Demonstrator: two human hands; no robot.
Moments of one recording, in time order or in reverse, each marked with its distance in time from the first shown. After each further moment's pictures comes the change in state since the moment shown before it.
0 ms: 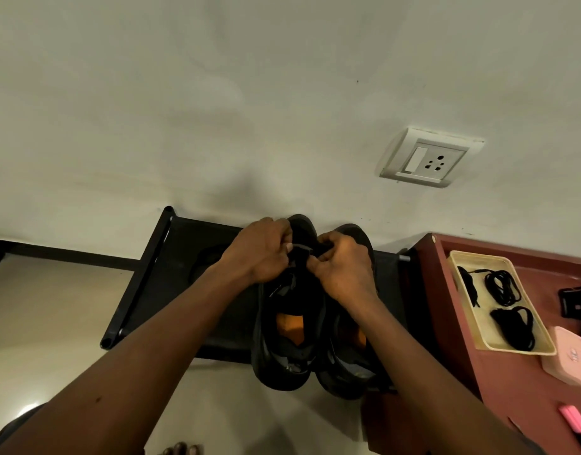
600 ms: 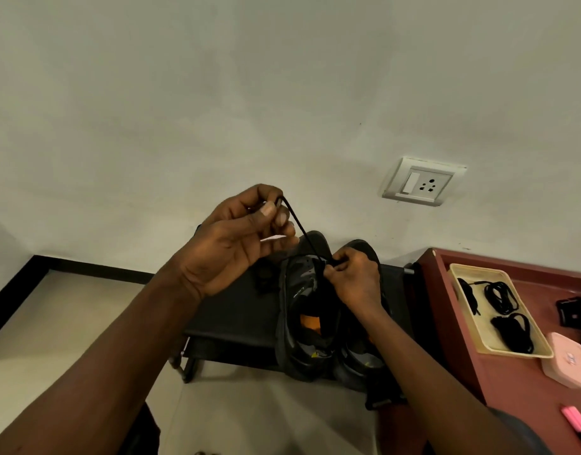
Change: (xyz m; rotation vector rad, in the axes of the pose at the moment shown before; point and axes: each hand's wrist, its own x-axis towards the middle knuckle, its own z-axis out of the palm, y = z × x) left_hand -0.103 0.017 -0.100 -1.401 -0.092 0.333; right_hand -0.017 -0.001 0.005 0.047 0.150 0.017
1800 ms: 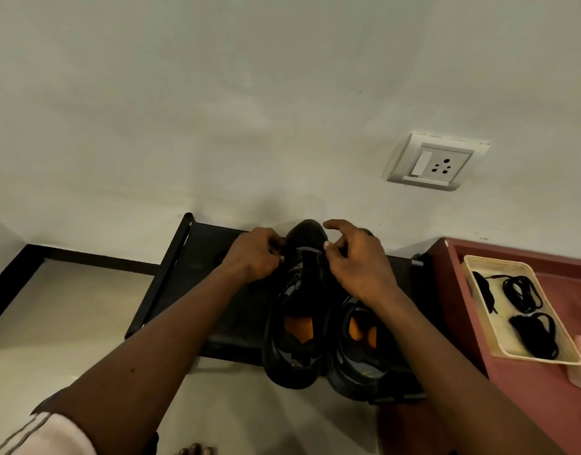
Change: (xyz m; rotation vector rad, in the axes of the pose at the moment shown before) left_hand 0.068 -0.133 -0.061 1.248 0.299 -0.500; right_hand 0.015 -0.007 -0.026 -0.005 -0.151 -0.263
